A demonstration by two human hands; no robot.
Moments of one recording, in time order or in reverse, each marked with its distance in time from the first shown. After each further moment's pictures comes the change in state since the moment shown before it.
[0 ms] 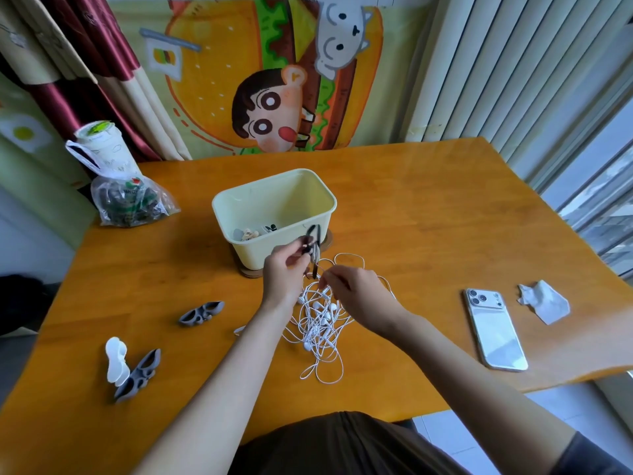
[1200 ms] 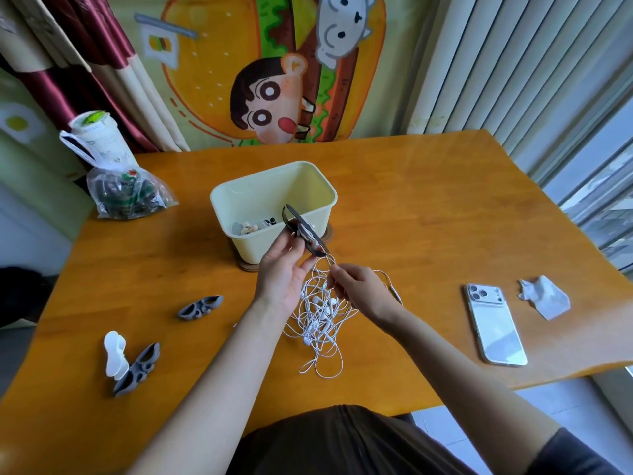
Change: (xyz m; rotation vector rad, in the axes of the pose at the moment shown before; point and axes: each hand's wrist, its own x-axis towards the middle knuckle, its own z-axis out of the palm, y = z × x) left_hand -0.005 0.016 0.000 -0.780 -0.132 -0.229; right_hand 0.008 0.014 0.009 0.357 -0.030 0.236
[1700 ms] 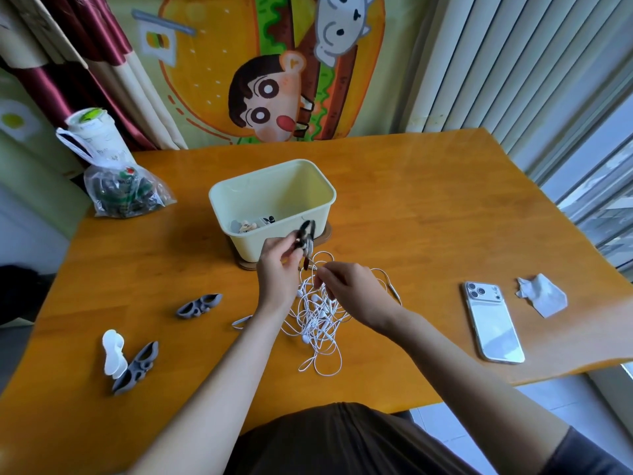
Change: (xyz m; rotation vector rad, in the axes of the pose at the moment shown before) left_hand 0.008 -0.015 -0.023 0.935 0.150 0.425; right_hand -0.010 -0.017 0.002 -0.260 -0.012 -0.191
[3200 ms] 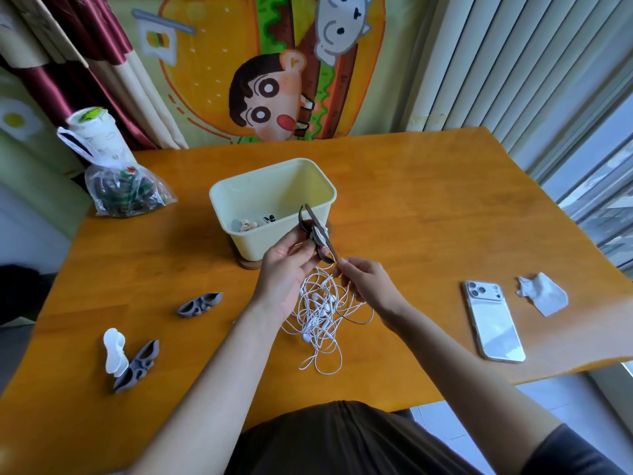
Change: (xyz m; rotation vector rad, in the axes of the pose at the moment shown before) left_hand -0.008 0.030 -0.002 -0.830 -0.302 -0.314; right_hand 0.007 0.023 -0.003 0.415 0.089 0.260
